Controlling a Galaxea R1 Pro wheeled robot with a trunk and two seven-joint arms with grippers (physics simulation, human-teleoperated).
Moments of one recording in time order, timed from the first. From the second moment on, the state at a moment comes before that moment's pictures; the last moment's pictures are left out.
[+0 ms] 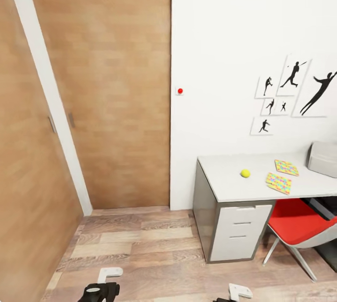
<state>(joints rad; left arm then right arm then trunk) -0.44 -0.02 0.00 -0.27 0.01 0.11 0.18 -0.39 0.03 -0.01 -0.27 -0.16 0.15 -0.07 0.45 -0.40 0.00</state>
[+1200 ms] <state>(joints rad) -0.44 -0.02 0.00 -0.27 0.00 0.10 0.18 -0.39 0.03 -0.01 -0.27 -0.16 0.15 -0.07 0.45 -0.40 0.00</state>
